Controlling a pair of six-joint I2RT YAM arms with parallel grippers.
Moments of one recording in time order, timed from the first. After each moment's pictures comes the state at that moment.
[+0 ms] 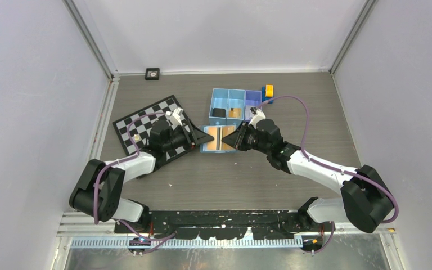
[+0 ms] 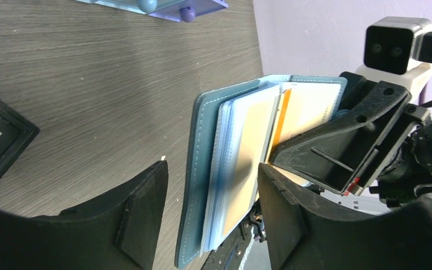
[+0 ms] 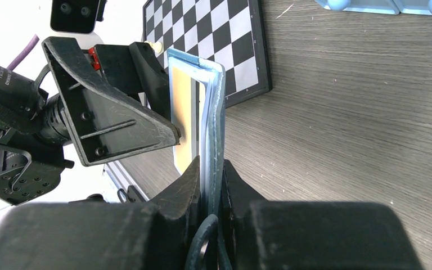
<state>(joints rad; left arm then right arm) -0.38 1.40 0.53 0.57 0.61 -0.97 0.67 1.29 0.67 0.26 -0.18 0.85</state>
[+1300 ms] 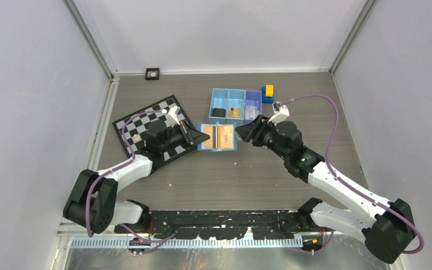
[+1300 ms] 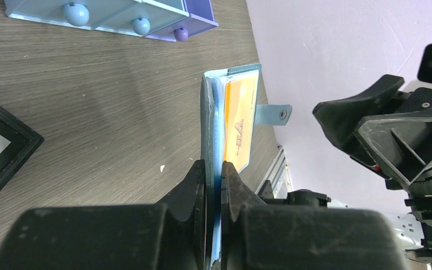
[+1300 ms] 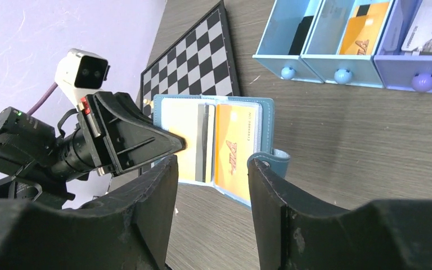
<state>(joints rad) -0.38 1.30 0.52 0.55 0.56 -0.94 0.64 1.00 0.67 0.08 0.03 0.78</state>
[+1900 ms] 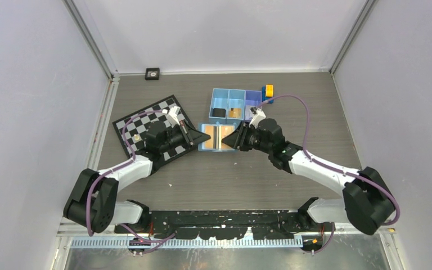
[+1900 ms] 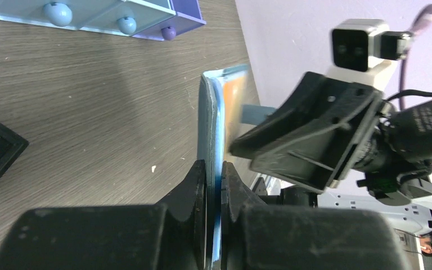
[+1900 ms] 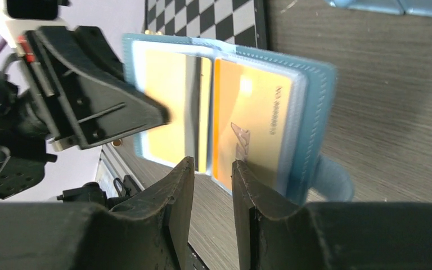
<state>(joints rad) -0.38 1.30 0.51 0.58 0.57 -0.95 0.65 1.24 0.67 0.24 -0.23 0.79</state>
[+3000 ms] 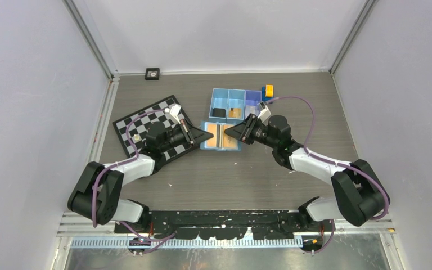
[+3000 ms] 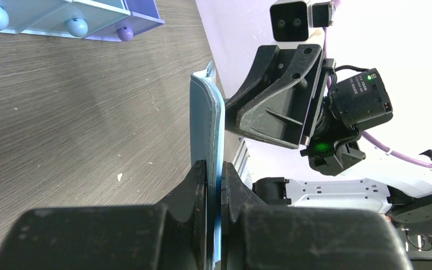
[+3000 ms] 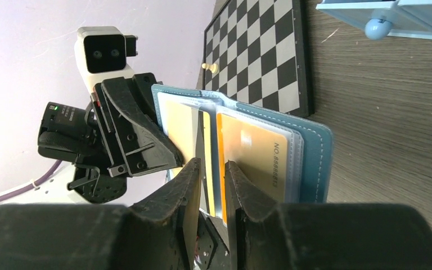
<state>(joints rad) -0.39 1.37 0.49 0.80 0.66 -1.08 0.51 1.35 0.61 0.55 -0.42 1.02</state>
